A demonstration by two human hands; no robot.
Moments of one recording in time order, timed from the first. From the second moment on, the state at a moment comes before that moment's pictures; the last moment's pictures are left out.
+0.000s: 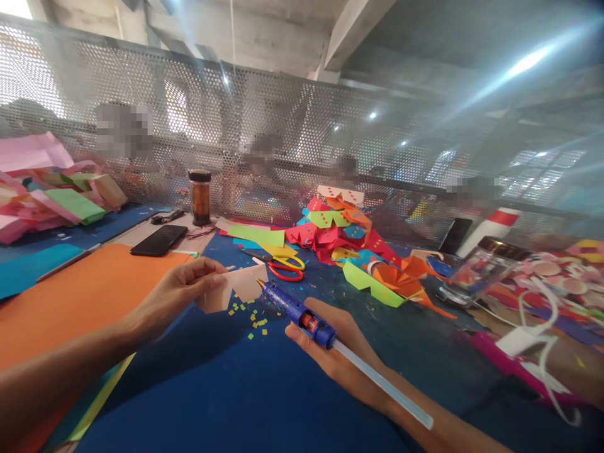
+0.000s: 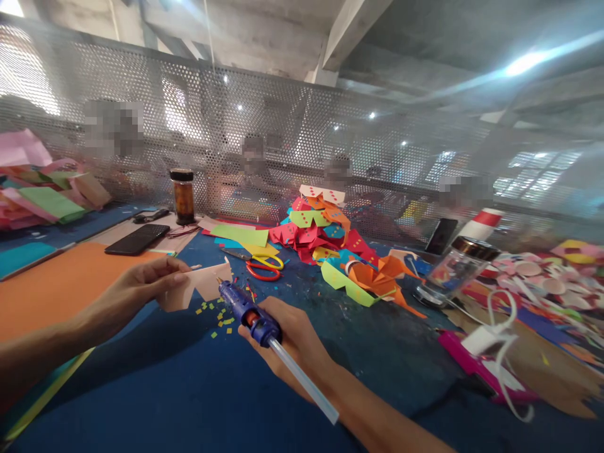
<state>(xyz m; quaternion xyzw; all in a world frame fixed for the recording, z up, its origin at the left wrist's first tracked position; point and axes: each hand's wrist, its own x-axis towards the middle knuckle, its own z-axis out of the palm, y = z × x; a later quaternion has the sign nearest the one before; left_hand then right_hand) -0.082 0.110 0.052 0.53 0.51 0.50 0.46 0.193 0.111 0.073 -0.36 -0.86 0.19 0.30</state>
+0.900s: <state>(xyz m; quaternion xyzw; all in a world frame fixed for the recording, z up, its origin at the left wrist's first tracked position) -0.097 0.124 0.049 0.49 0.51 0.55 0.44 0.199 0.124 0.063 -0.45 -0.76 0.42 0.19</state>
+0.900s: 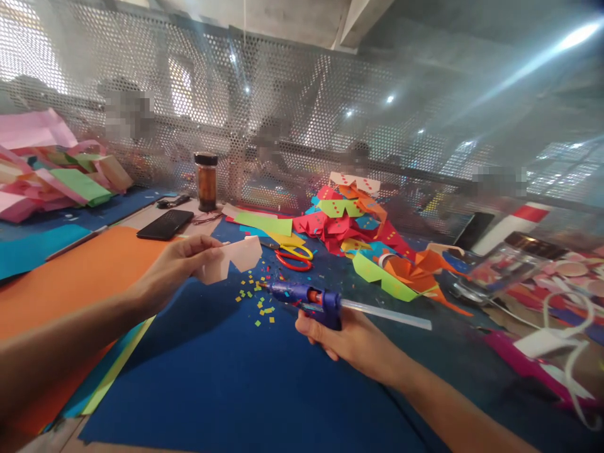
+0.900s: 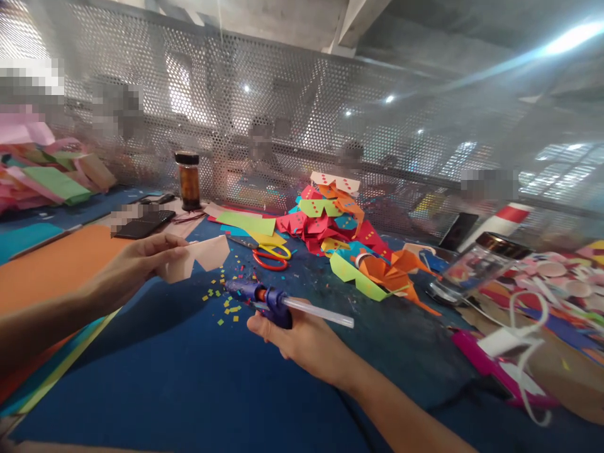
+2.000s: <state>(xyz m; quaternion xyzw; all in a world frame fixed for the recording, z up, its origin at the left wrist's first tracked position) -0.107 0.136 0.045 0.52 0.53 0.53 0.41 0.169 0.145 0.062 -0.46 -0.78 0.41 0.06</state>
